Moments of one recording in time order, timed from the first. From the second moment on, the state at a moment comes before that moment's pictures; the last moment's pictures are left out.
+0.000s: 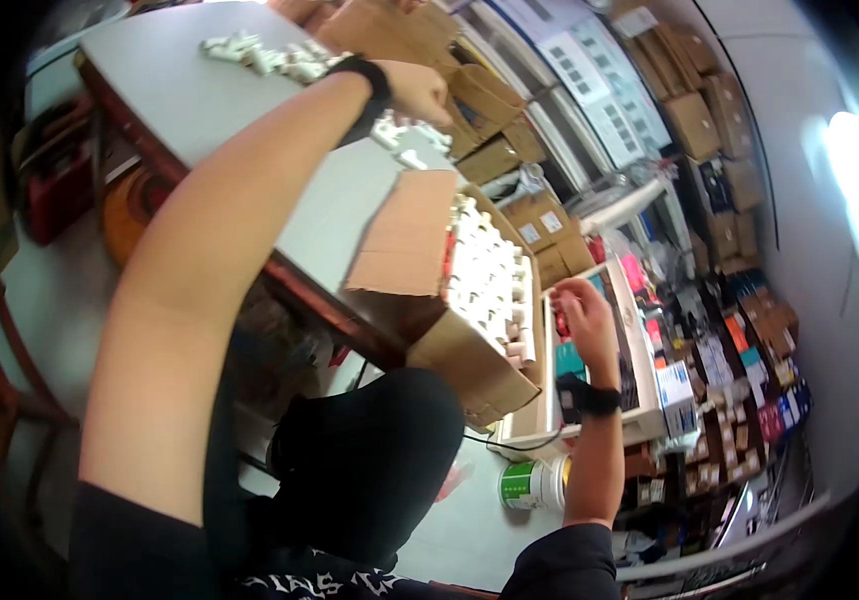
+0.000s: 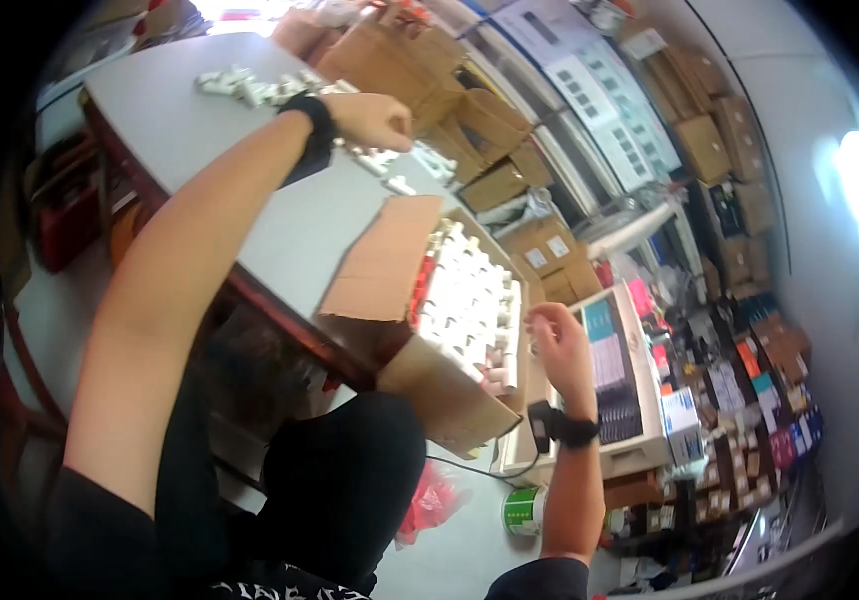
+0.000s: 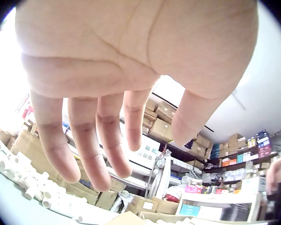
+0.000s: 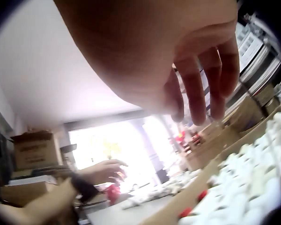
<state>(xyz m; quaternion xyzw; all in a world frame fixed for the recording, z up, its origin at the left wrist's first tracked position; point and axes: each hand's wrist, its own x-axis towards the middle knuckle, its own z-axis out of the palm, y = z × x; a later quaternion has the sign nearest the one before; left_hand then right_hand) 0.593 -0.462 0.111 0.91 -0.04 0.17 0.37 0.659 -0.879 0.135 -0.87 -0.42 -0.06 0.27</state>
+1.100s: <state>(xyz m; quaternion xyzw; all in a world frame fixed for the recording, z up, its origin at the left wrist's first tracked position) 0.506 -0.325 -0.042 0.82 0.30 0.13 0.47 0.663 -0.500 -0.033 -0.72 -0.26 0.31 0.56</state>
